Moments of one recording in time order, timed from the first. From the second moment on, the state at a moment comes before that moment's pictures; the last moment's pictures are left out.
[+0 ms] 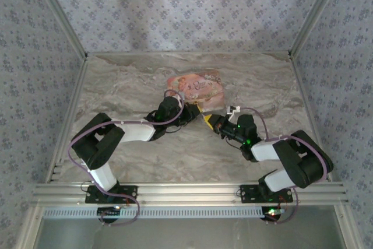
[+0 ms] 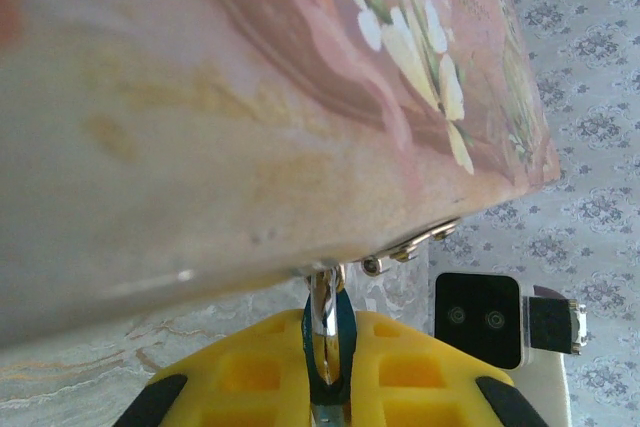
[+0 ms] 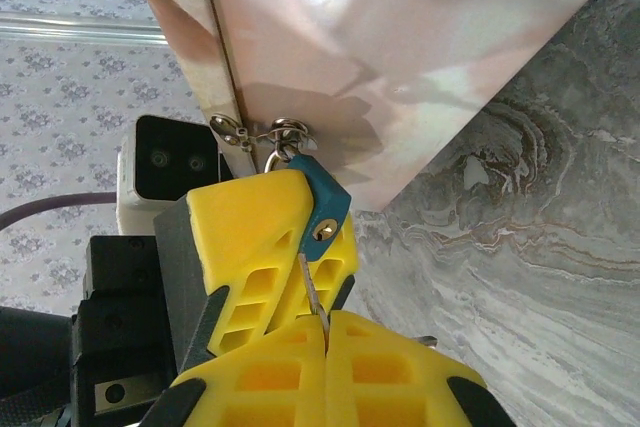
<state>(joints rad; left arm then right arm) -0.78 1.72 0.79 0.54 0.23 -1.25 0.48 1.45 0.25 1.00 -0.44 1.37</state>
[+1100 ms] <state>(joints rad) -0.77 1.72 0.79 0.57 0.24 -1.26 0.49 1.48 0.27 1.00 -0.43 1.37</state>
